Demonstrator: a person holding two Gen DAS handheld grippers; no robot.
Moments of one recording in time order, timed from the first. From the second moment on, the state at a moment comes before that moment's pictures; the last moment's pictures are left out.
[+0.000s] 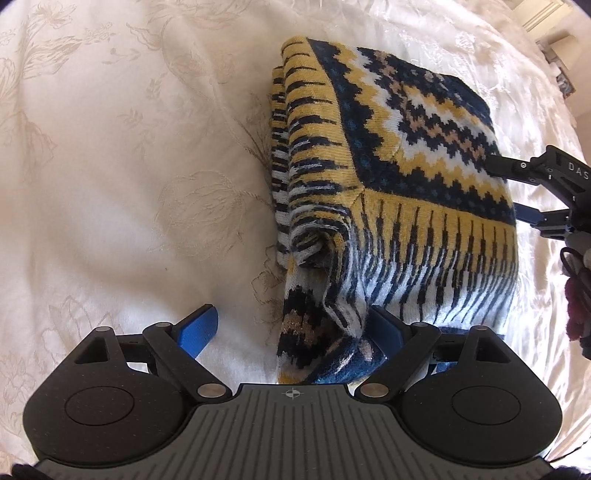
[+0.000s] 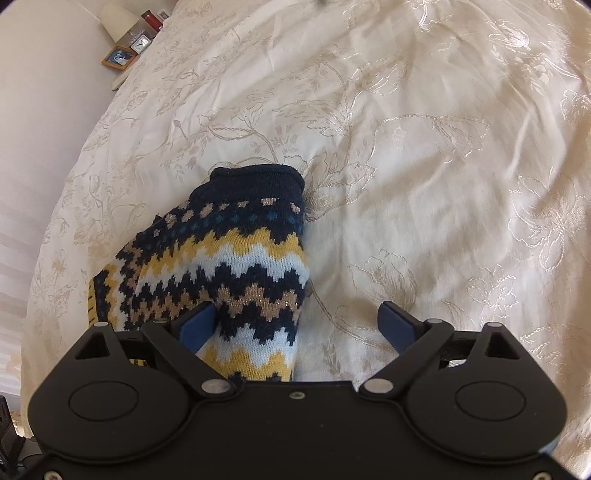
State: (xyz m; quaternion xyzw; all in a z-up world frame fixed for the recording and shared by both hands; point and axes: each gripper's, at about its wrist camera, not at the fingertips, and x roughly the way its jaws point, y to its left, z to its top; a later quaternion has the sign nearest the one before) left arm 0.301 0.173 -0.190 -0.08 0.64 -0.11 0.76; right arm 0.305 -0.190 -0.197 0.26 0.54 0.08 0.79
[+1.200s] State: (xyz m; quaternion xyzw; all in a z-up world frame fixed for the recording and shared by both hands) left arm 0.286 0.188 -0.185 -0.05 0.61 -0.11 0.78; right arm 0.183 -0.161 -0.209 0.15 0.63 0.10 0.76
